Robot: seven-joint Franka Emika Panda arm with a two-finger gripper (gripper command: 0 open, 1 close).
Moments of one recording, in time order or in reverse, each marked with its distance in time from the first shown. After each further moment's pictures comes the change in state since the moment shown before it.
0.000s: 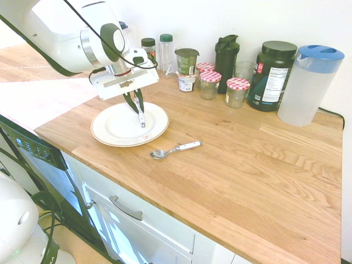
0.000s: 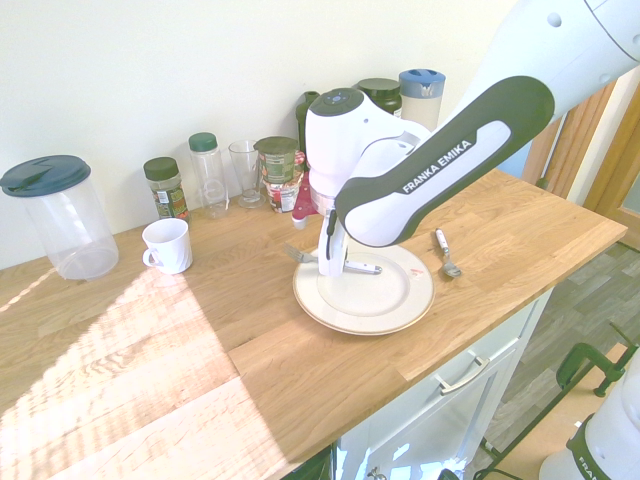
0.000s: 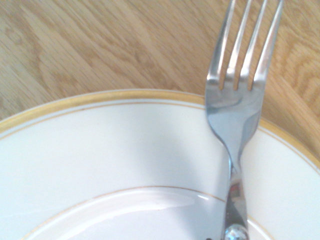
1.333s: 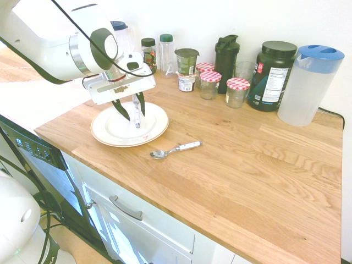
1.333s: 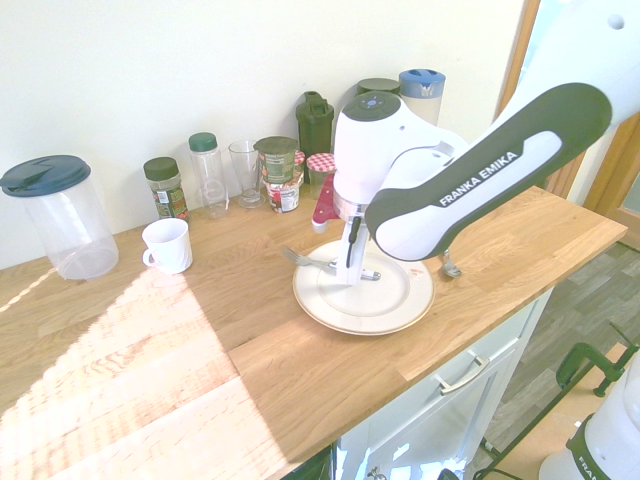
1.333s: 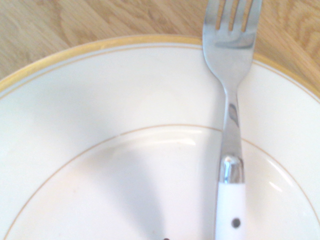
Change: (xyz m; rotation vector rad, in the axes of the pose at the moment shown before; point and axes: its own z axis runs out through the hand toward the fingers) arm -0.046 0.024 -0.022 0.035 0.041 0.066
